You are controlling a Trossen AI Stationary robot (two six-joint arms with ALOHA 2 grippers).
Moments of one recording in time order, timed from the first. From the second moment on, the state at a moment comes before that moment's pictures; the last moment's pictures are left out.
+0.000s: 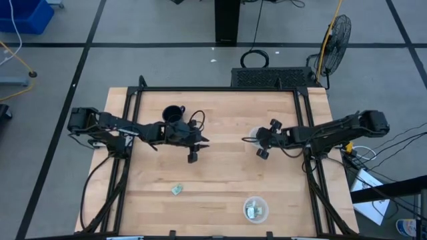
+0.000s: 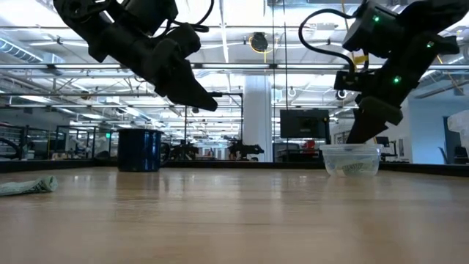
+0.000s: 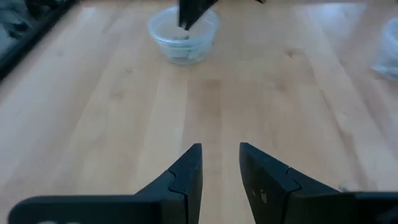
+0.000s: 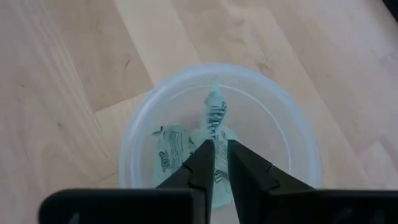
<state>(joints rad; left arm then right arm) 0.03 1.48 0.69 0.25 -0.01 0.02 0.02 1.20 0.51 -0.38 0.43 0.32</state>
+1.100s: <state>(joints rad) -0.60 1.58 0.68 -0.23 -0.21 -0.65 0.02 1.05 0.51 0.09 0.52 -0.02</state>
